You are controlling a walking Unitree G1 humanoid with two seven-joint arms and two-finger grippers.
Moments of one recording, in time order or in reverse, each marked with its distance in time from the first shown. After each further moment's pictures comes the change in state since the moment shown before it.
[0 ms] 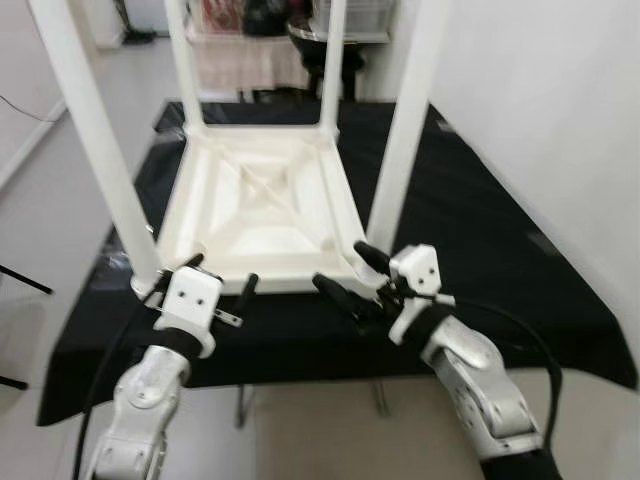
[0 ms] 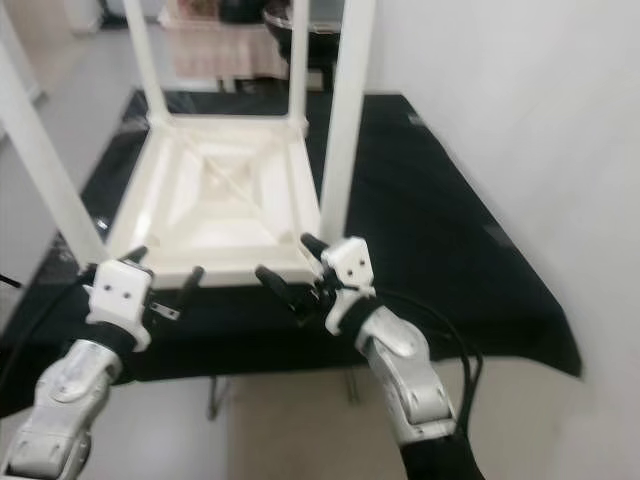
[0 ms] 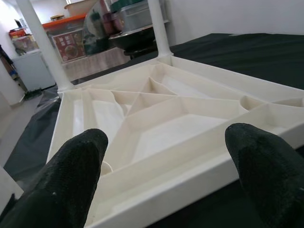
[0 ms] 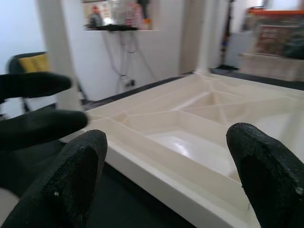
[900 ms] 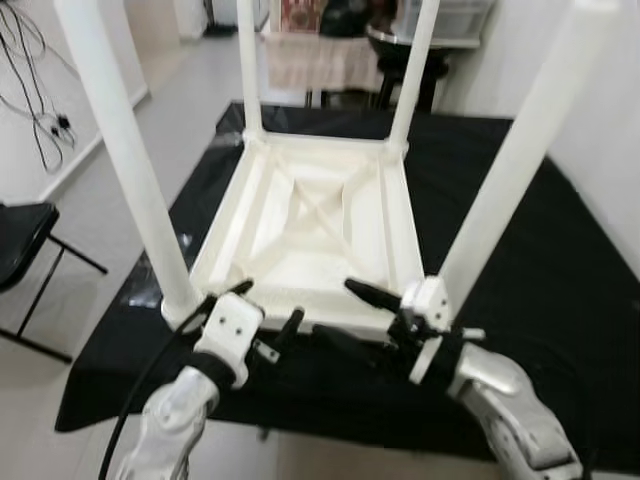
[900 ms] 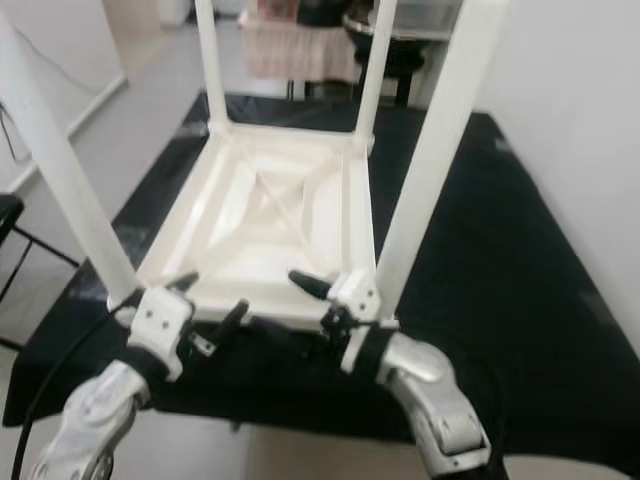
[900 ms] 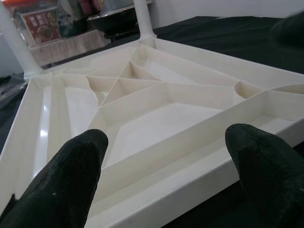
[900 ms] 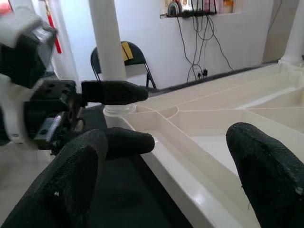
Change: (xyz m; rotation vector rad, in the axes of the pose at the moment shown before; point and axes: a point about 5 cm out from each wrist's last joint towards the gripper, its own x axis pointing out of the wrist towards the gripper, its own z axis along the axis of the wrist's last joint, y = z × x) left arm -0.018 -0.037 0.002 -0.022 0.016 -0.223; right arm -0.039 0.011 0.008 0.062 0.005 0.215
